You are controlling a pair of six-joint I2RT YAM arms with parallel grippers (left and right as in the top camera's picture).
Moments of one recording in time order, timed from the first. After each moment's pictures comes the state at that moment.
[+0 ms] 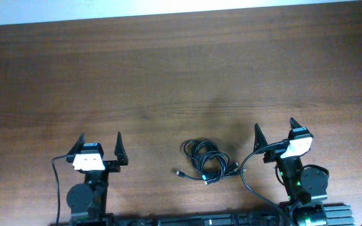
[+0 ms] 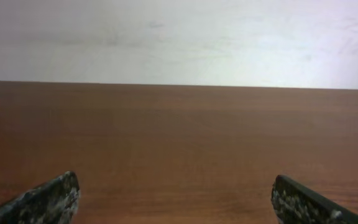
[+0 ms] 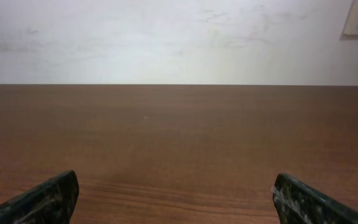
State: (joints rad) left arm 0.04 0.01 0.02 -0.10 0.05 -0.02; right arm 0.05 0.01 0.01 -0.07 -0.07 0.05
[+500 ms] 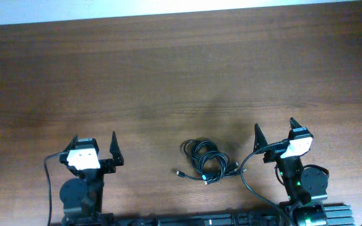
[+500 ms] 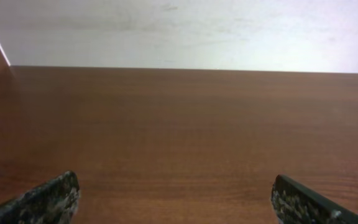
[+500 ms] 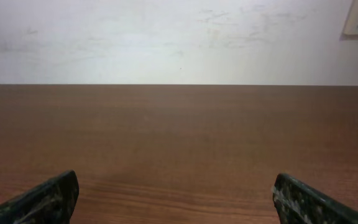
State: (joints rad) left arm 0.04 0.15 0.20 -0.25 0.00 0.00; right arm 0.05 0.01 0.01 -0.07 -0.07 0.05
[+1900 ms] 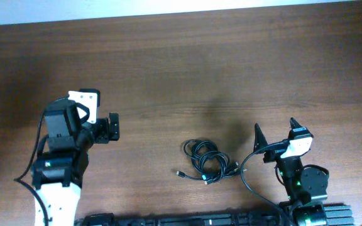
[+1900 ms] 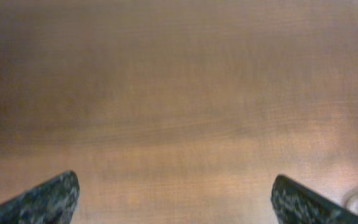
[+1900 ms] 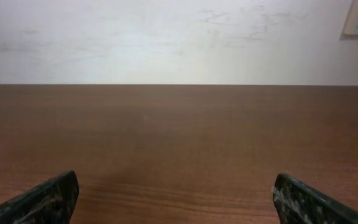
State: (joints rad) left arm 0.04 1.02 0.90 -0.72 0.07 0.12; right arm 0.05 0.01 0.01 -0.07 -0.07 0.05
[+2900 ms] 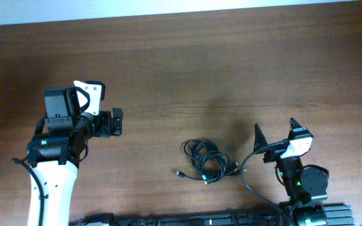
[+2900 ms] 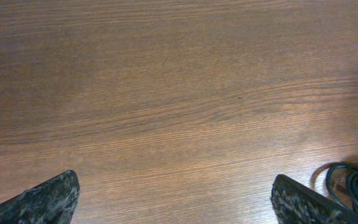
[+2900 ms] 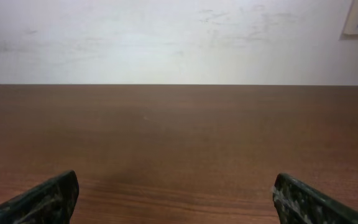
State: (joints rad) left arm 0.04 1.14 1.01 -0.81 0.16 0.14; right arm 0.05 0.01 0.01 -0.07 -0.07 0.05
